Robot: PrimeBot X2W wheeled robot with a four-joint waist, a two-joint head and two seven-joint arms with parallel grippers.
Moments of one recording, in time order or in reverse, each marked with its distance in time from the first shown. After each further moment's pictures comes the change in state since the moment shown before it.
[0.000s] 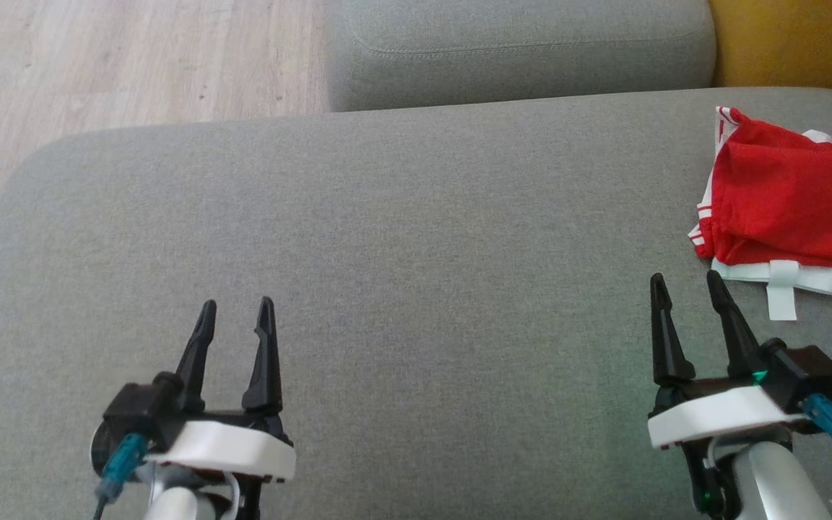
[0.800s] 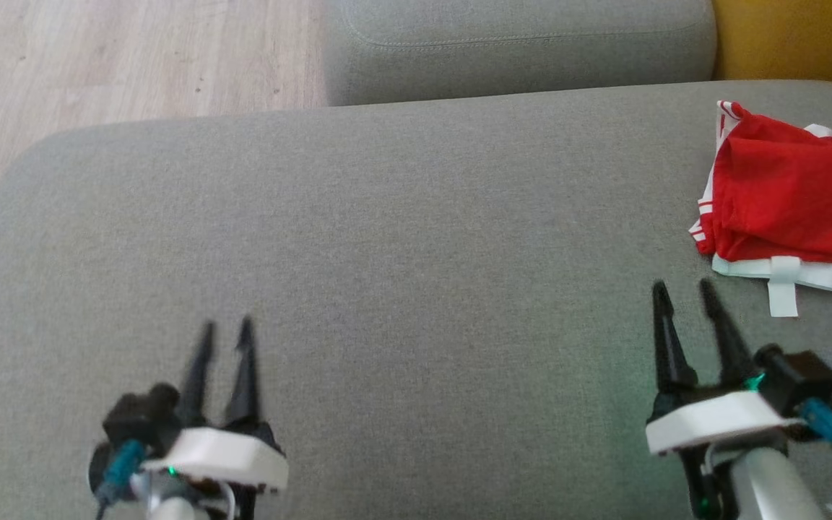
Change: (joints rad) left arm 0.000 0.000 0.018 0.051 -0.014 0.018 0.000; right arm -0.001 0.000 0.002 0.009 0.016 0.000 -0.002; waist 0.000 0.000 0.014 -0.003
